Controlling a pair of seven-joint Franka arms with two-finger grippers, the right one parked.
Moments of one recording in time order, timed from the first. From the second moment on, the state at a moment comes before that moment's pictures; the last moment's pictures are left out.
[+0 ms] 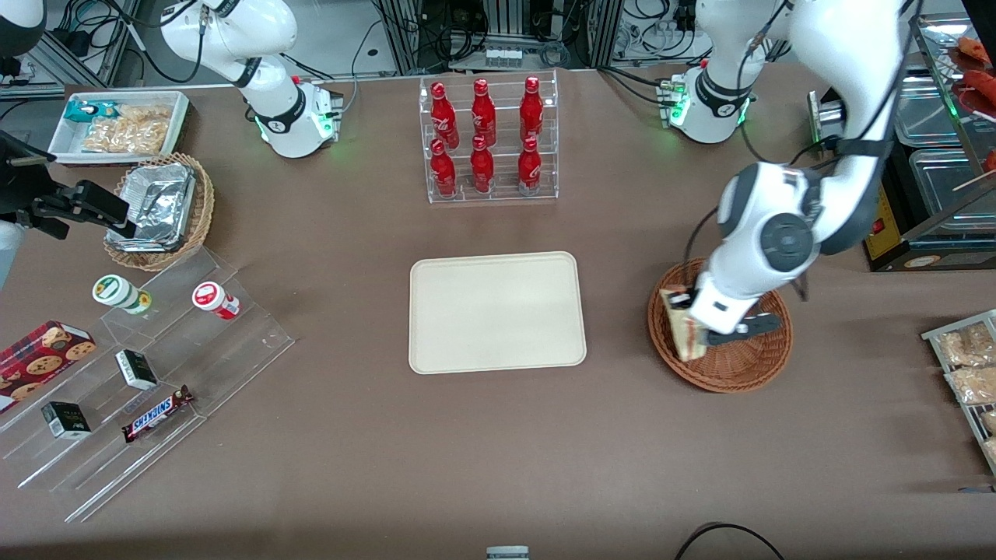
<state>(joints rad) -0.19 0.30 -0.16 -1.96 0.00 2.13 -0.54</state>
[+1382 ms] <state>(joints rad) -0.65 0.80 -0.16 -1.35 0.05 2.08 -0.99</state>
